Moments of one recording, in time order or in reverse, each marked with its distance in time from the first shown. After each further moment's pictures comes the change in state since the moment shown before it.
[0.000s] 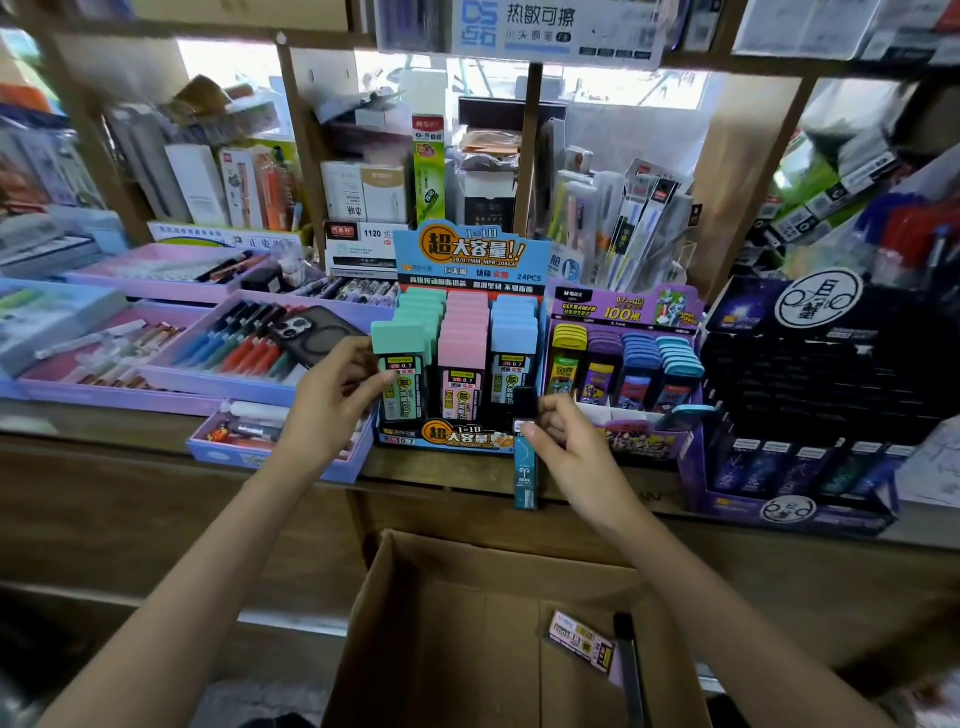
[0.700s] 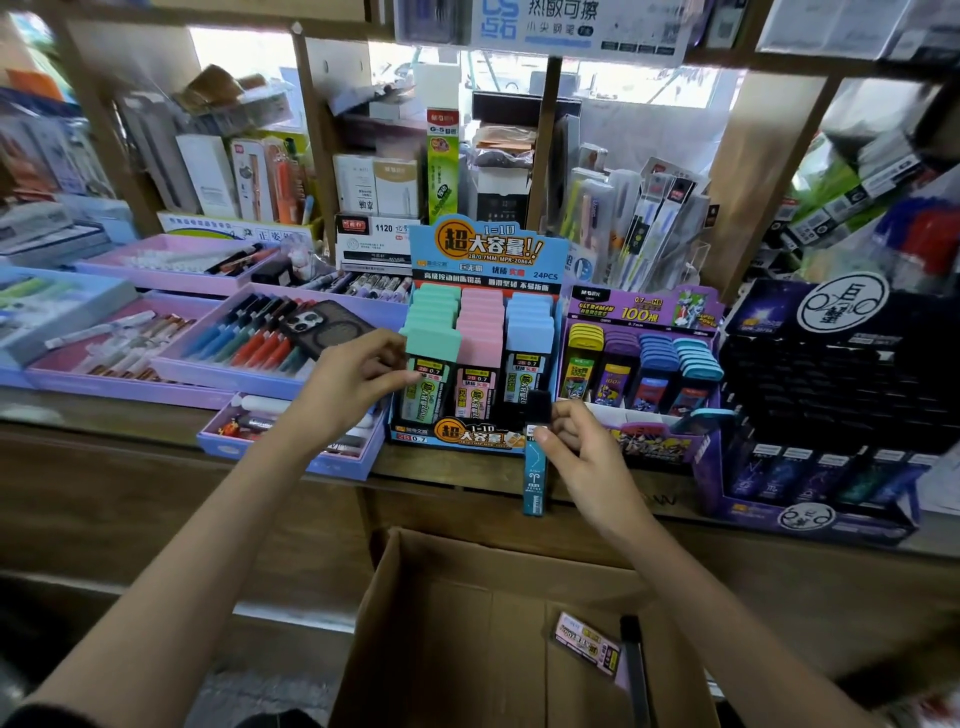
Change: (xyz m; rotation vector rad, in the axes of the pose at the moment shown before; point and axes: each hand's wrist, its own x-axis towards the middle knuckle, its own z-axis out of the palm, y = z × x) left_hand 0.018 0.002 -0.008 0.088 -0.166 0.030; right_hand 0.000 0.009 0.009 0.047 0.061 0.016
